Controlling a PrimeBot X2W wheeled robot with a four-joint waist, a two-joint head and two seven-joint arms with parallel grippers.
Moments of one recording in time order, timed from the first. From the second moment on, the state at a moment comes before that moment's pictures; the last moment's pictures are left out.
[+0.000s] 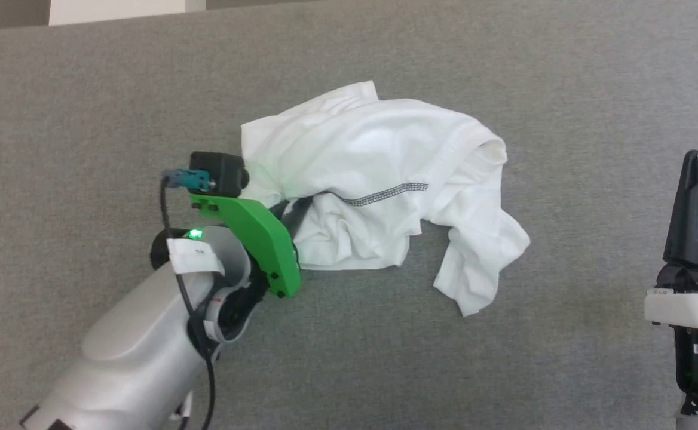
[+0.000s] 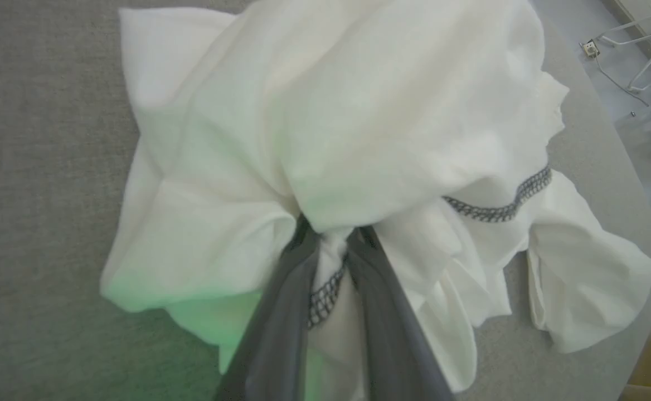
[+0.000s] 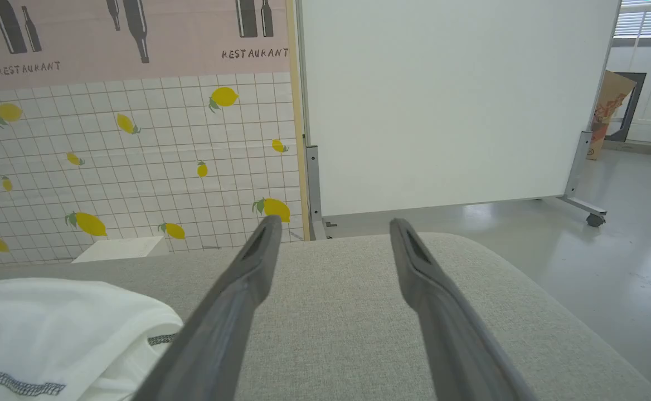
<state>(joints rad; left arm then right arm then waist) -0.66 0.46 -0.84 0.19 -1.10 0.22 0.19 -0.14 -0.05 -0.23 -0.11 0.14 0.13 -0.26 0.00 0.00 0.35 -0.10</state>
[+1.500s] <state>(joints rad) 0.00 0.31 -0.26 -0.18 -0.45 0.21 -0.25 -0.07 -0.05 -0.06 -0.09 0.05 0.13 -0.04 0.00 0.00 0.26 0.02</state>
